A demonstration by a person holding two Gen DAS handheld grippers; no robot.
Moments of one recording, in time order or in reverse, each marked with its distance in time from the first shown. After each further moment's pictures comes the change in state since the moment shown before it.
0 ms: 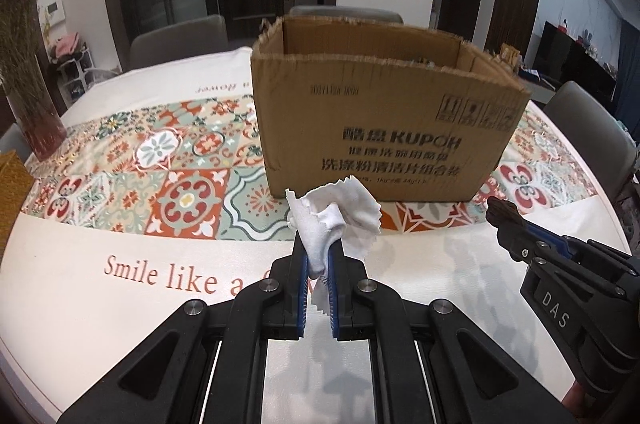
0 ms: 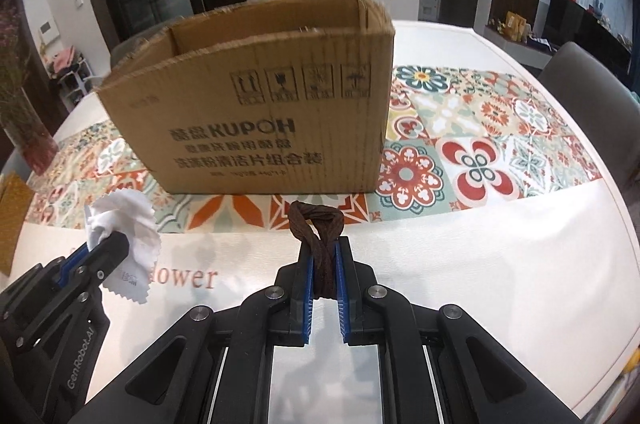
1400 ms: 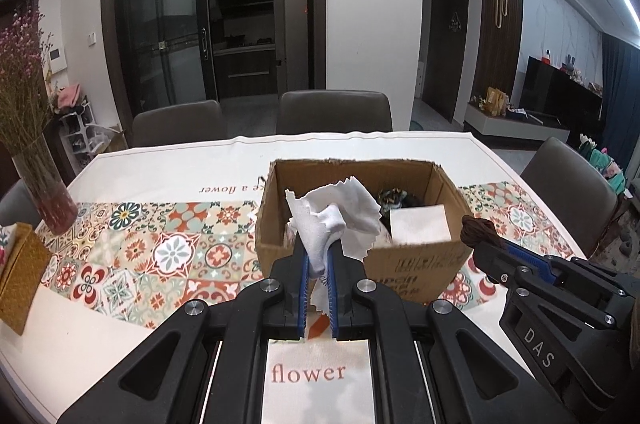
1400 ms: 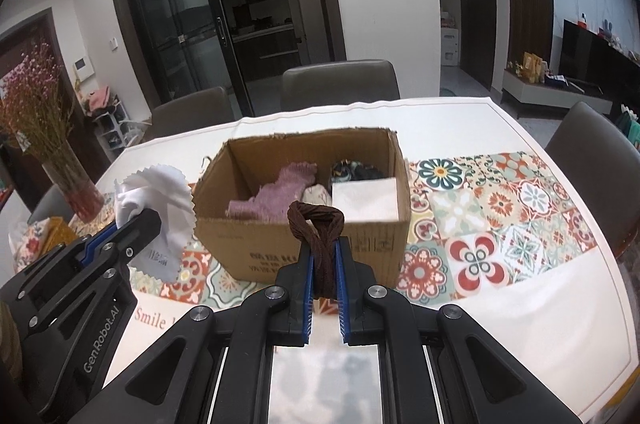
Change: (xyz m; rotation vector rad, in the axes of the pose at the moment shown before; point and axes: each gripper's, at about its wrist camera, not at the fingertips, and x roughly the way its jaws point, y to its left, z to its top) left arm -0.075 -0.009 0.099 0.033 -0.199 -0.016; right arm -0.080 0.002 0.090 -0.009 -0.172 0.109
